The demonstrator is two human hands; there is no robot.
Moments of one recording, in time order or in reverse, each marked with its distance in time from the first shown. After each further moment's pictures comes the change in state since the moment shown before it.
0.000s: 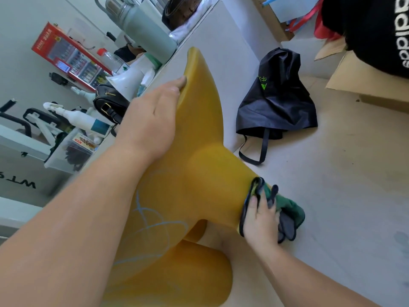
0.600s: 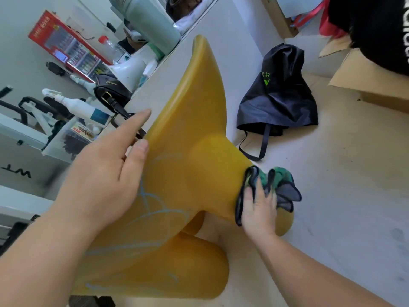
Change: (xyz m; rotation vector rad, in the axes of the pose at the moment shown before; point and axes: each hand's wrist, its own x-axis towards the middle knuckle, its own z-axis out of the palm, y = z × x) left_hand -0.097 -0.041 -0.031 0.173 0.031 0.053; right_hand 0.003 0.002 0.002 -0.105 0.013 -0.185
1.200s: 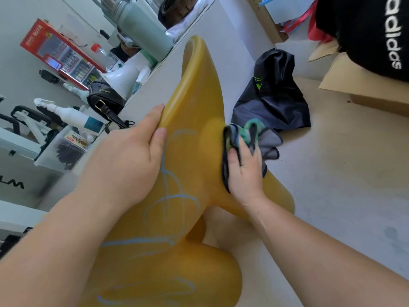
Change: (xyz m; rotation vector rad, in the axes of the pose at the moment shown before) left_hand 0.034 0.028 0.014 0.142 -0.054 -0.022; right_hand 0.044 -0.085 -0.025 0.260 0.114 -0.339
